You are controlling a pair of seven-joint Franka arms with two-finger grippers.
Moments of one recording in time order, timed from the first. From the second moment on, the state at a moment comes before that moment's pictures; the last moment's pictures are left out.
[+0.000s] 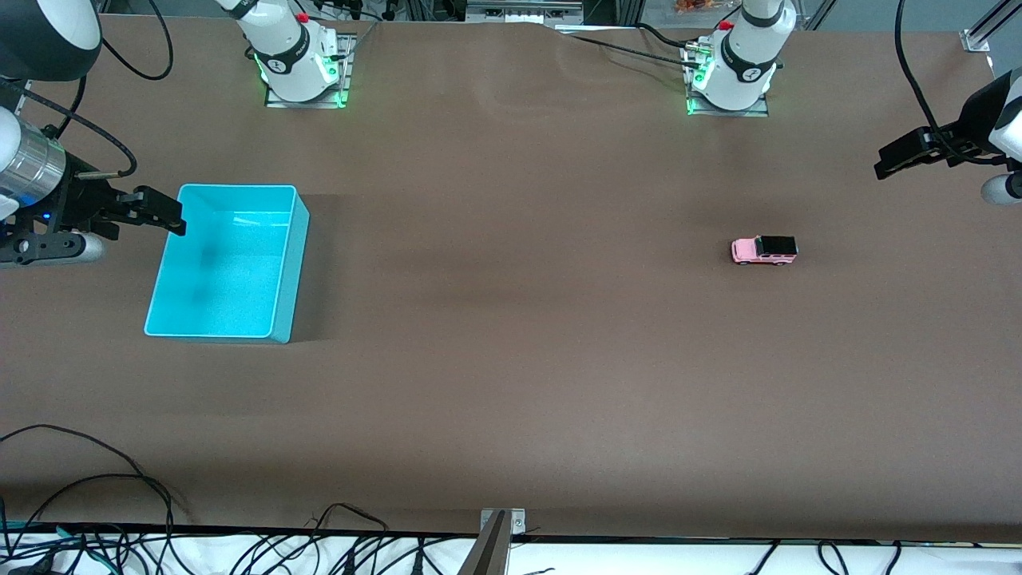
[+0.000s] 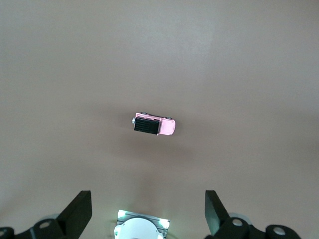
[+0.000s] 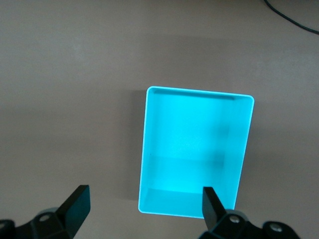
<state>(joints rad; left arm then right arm) 0.00 0.03 -0.01 -1.47 0.01 1.33 -0.21 -0.13 0.15 0.21 -1.51 -0.01 1.61 0.01</state>
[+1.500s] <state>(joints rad) 0.04 0.00 0.00 -1.77 0.05 1.58 -0.20 -0.13 0.15 0.21 -1.51 -0.01 1.61 0.01</state>
